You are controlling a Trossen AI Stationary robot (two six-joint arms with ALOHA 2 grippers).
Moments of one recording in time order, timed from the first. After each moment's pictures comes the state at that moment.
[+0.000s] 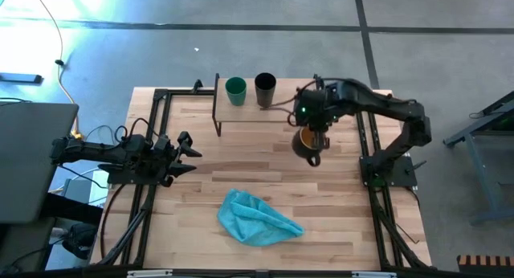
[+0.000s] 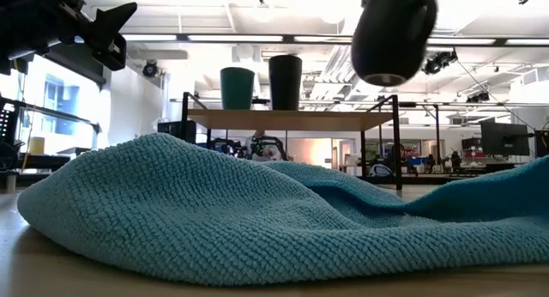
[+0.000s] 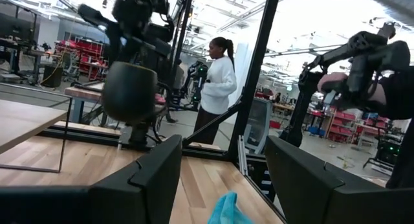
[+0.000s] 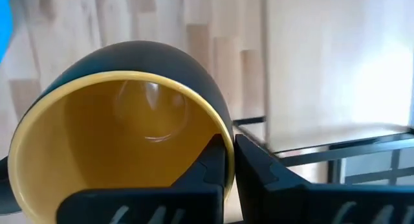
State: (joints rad) left arm 0.06 0.23 0.01 0.46 0.15 -0.27; right arm -0.15 1.60 1.84 -1.57 0.15 -0.14
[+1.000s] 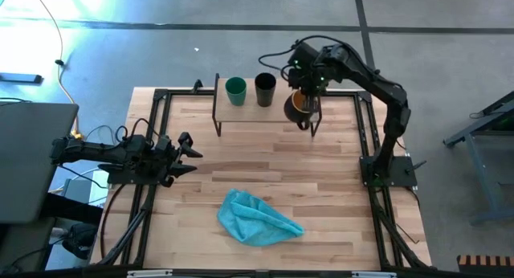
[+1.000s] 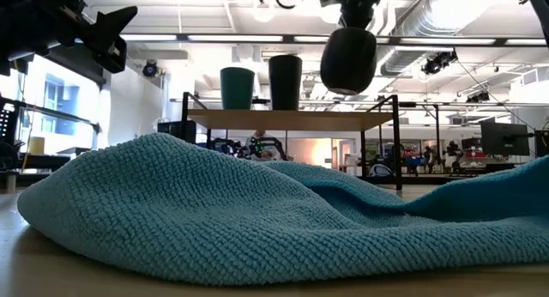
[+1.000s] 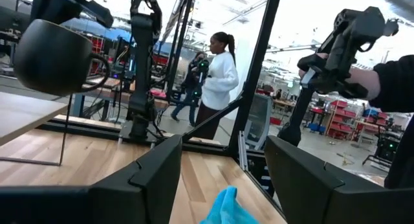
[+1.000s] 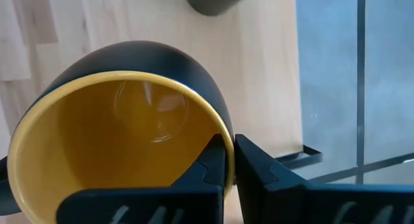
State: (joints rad) left arm 0.06 0.23 0.01 0.44 0.15 -0.27; right arm -0.47 1.82 2.17 -1.57 0.15 -0.43
